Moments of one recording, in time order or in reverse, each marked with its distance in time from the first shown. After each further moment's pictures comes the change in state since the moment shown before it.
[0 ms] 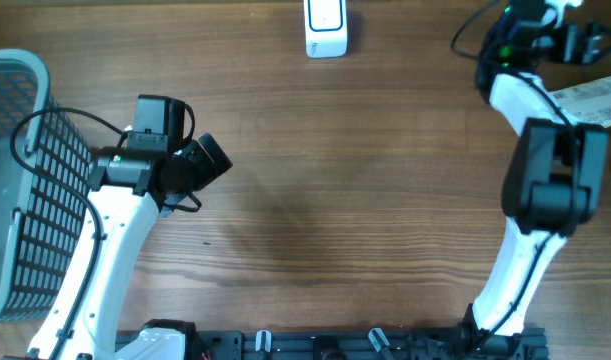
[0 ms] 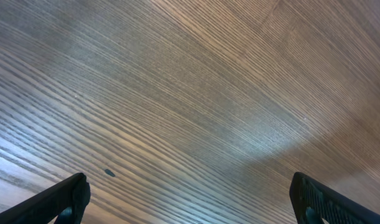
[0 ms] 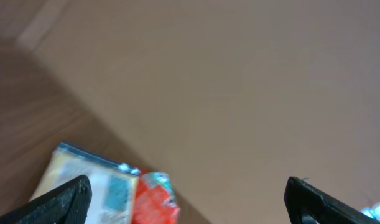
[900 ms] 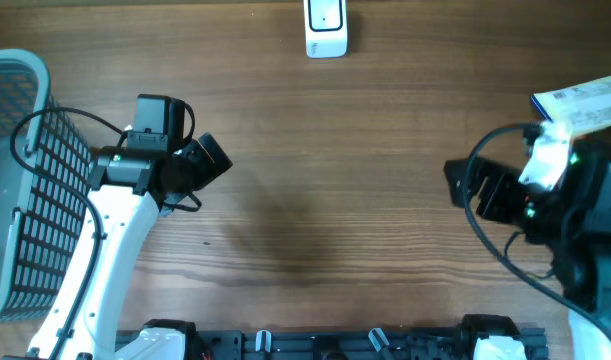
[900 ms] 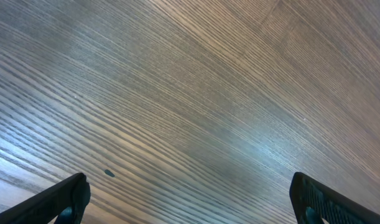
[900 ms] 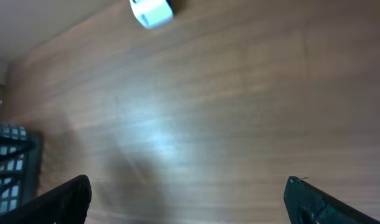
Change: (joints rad) left arm 0.000 0.001 0.002 0.000 0.000 0.000; right arm 0.040 -1.308 -0.420 -1.731 -1.747 1.128
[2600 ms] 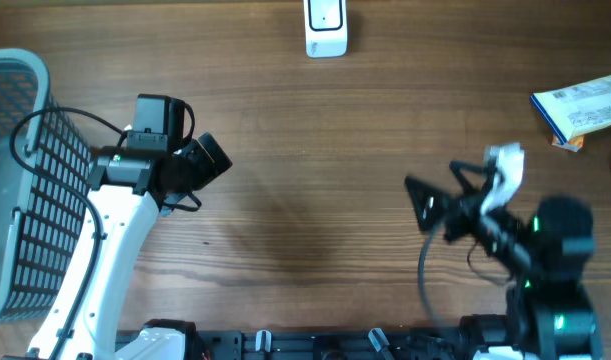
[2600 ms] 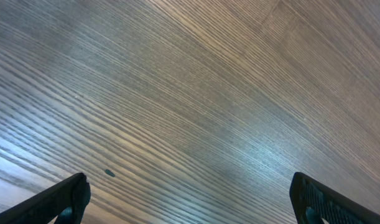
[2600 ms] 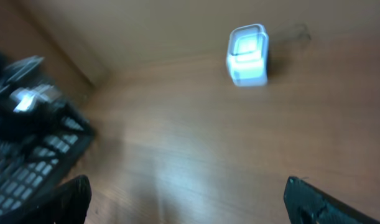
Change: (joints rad) left arm 0.000 0.000 0.000 -0.001 0.000 0.000; right arm 0.103 -0.373 -0.559 0.710 -0.214 -0.063
